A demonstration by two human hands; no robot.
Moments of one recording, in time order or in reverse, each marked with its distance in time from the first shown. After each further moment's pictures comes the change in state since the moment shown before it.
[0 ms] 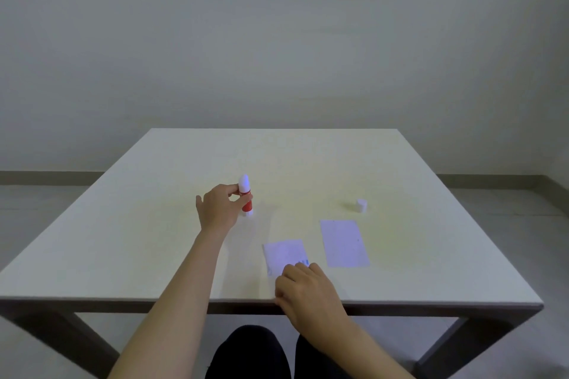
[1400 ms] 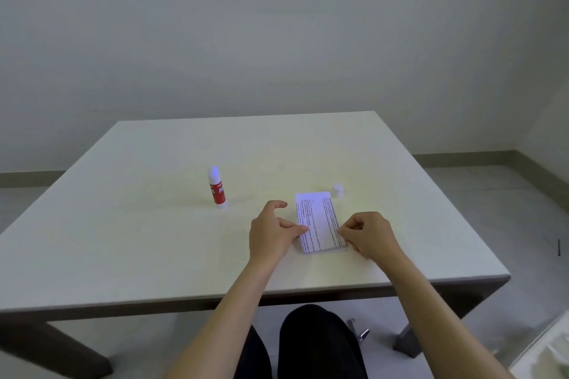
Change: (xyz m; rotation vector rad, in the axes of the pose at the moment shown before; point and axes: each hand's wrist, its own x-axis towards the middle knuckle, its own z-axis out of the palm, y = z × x) left_hand -0.093 0.067 0.078 -0.362 -0.332 -0.107; right_hand -0.013 0.133 -0.050 0.755 -0.015 0.978
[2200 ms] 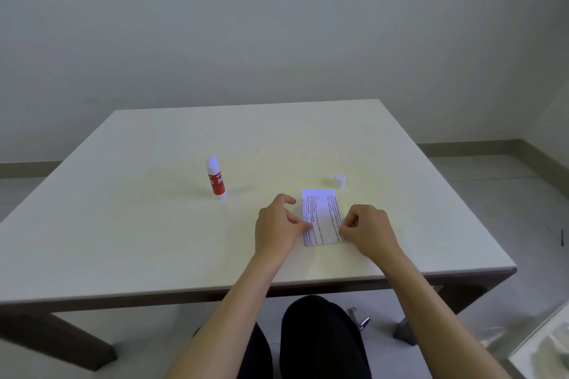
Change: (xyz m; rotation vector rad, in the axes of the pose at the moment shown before) left_hand 0.003 -0.002 0.011 0.198 0.021 0.110; right_hand 0.002 0.005 0.011 -0.178 0.032 -0.114
